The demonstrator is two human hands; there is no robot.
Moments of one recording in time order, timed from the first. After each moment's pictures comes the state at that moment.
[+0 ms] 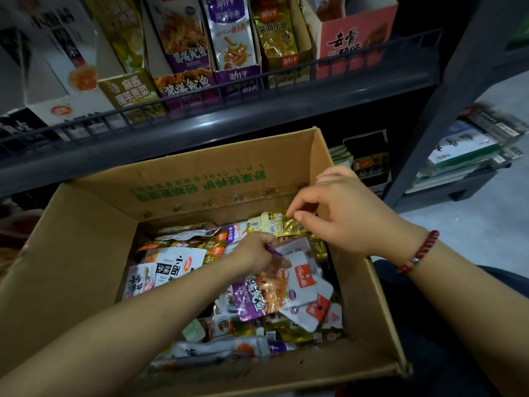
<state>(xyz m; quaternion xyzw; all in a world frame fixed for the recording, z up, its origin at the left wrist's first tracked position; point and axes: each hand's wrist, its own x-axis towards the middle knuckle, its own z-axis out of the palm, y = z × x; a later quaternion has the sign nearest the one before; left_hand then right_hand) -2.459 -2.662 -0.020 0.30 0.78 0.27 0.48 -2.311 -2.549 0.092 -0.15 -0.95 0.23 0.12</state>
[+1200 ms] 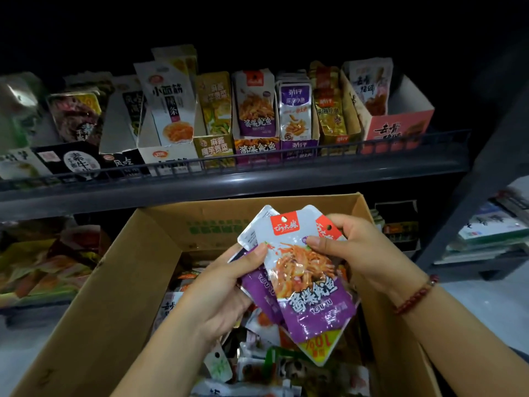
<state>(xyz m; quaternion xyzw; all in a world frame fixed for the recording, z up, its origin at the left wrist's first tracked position) -2.459 -2.751 0.131 0.07 0.49 0.71 0.50 -2.353 -2.579 0.126 -0.24 -0.72 0.64 0.12</state>
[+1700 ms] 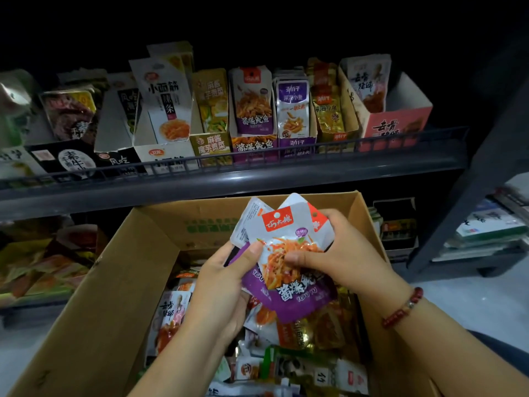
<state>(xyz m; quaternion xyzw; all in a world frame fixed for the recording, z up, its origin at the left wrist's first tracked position) -2.444 -2.744 0.128 0.03 0.52 0.77 0.36 -2.356 -2.597 0.124 -0.29 -0.78 0.54 0.12</state>
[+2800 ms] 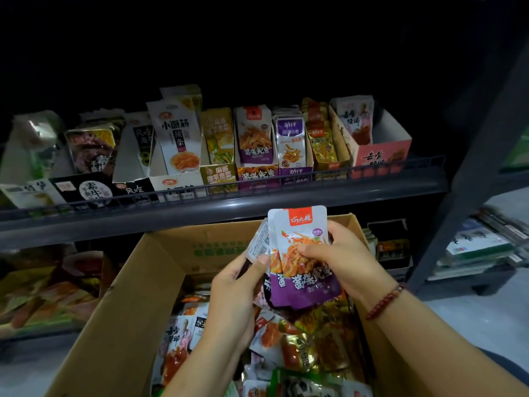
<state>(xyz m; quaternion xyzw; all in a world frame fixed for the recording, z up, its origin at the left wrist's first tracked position) -2.445 -2.744 0.132 0.10 0.55 0.76 0.33 -2.376 -2.595 0.128 -0.31 -0.62 0.69 0.20</state>
